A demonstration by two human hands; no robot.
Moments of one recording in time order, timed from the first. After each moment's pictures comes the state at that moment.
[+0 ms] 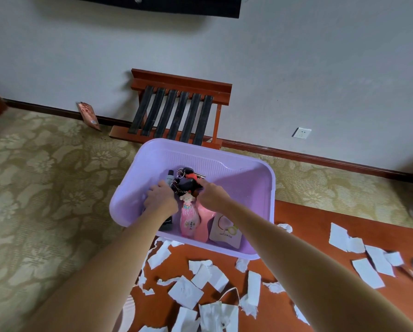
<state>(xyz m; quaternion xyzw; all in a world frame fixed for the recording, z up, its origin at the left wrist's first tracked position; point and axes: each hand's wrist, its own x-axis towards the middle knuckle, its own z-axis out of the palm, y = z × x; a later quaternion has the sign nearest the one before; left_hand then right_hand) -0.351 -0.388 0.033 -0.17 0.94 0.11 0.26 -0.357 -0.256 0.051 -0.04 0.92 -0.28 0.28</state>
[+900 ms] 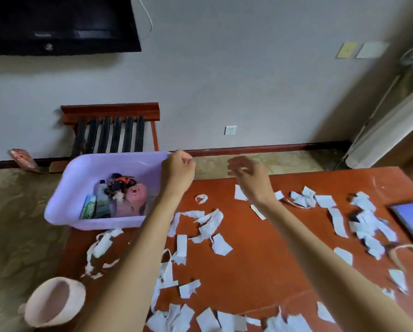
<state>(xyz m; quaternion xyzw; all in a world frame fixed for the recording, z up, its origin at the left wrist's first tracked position) -0.235 -0.182 0.197 -0.01 0.90 0.44 0.03 -0.178 -0.038 0.189 0.16 0.84 -0.51 -0.09</state>
